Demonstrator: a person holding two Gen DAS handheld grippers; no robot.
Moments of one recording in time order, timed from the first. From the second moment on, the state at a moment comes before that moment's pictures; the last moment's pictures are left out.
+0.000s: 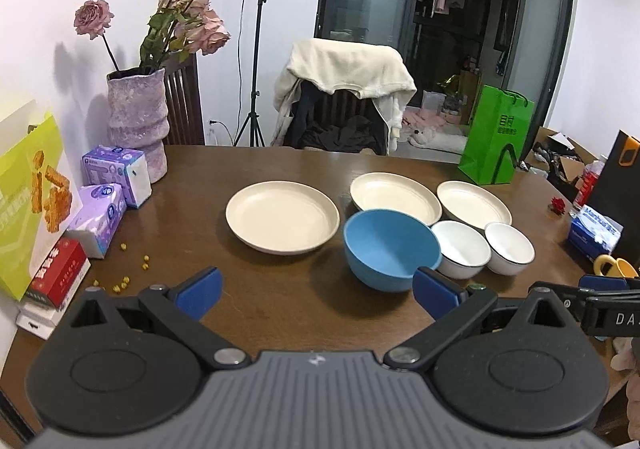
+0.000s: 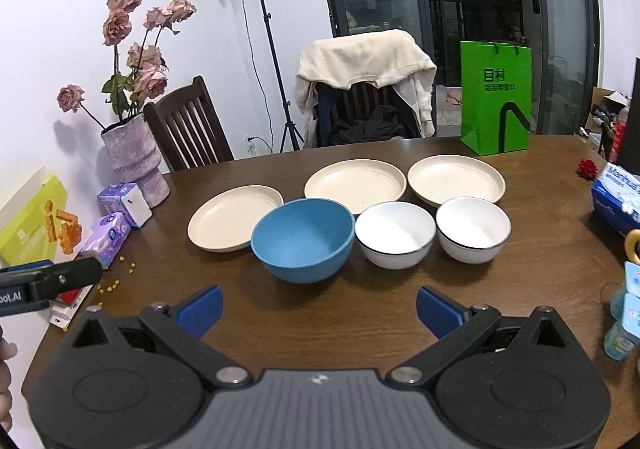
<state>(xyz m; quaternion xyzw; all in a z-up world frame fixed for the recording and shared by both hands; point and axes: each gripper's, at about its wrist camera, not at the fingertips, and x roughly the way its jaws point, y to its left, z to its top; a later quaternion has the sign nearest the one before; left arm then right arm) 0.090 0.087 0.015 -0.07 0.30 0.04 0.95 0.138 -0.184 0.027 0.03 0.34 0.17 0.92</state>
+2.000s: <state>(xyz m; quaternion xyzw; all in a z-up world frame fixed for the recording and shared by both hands) 0.284 0.201 -0.031 -0.11 0.36 0.14 0.92 0.363 0.004 -0.046 -0.06 0.43 0.21 0.88</state>
